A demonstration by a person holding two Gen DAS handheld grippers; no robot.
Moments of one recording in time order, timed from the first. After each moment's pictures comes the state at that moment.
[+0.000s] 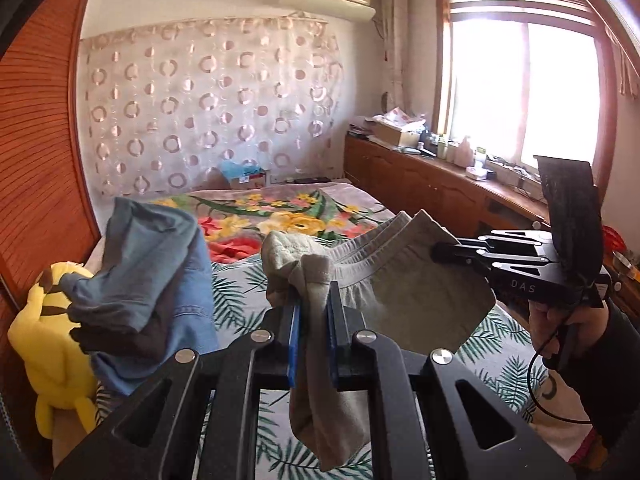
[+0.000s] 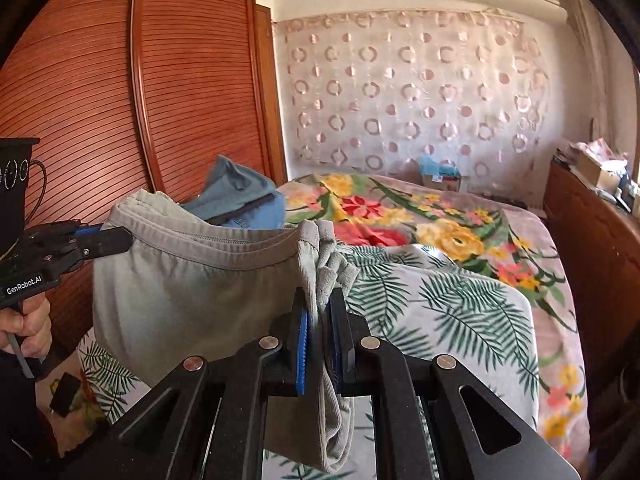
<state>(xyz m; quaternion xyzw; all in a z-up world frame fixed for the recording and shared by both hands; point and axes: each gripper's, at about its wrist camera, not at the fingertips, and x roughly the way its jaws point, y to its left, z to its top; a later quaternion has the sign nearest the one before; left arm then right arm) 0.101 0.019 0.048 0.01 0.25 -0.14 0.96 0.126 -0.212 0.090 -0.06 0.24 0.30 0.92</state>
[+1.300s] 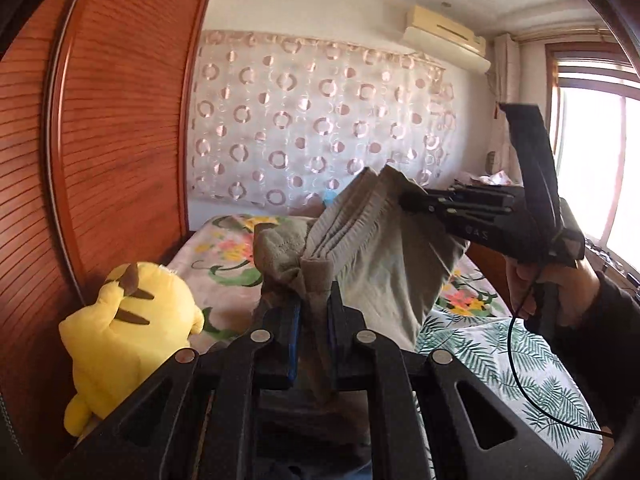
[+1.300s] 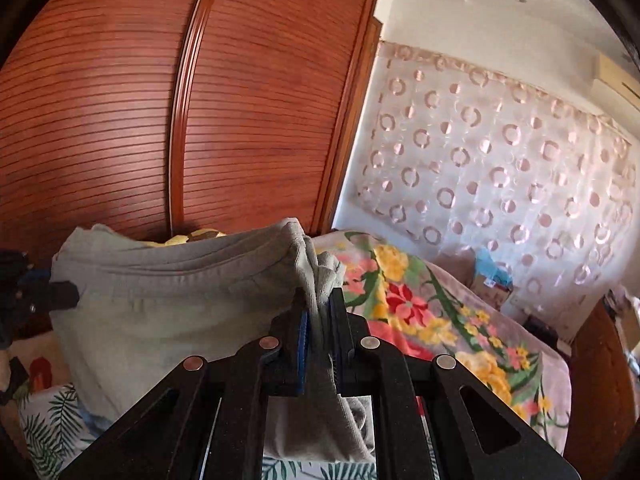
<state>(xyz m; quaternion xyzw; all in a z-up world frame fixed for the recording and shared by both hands) 0.175 0.177 0.045 -0.08 0.20 0.03 0.98 0.349 -0.022 0.093 -0.20 0.15 0.39 0.88</state>
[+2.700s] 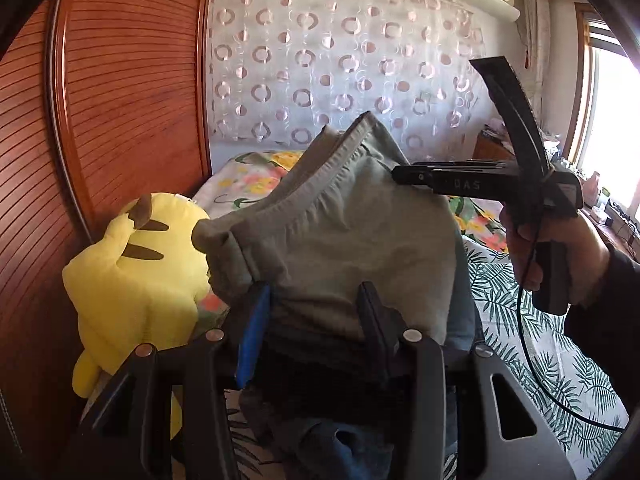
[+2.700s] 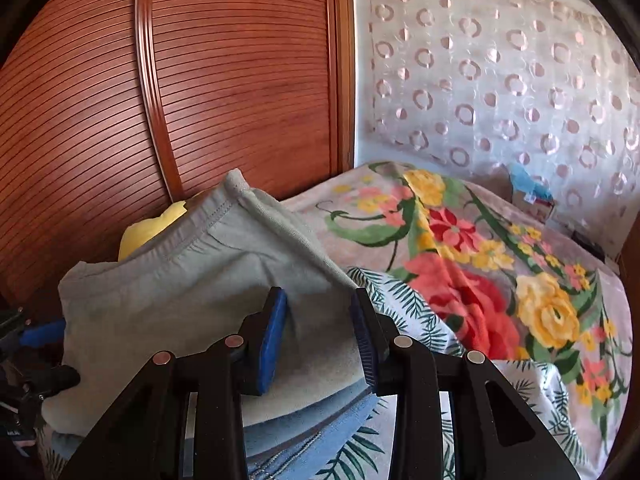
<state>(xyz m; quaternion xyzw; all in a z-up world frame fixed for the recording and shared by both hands) 0.197 0.179 -0.017 -0.07 0.30 0.07 0.95 0.442 0.012 0.043 -0.13 0.28 0.40 0.86</state>
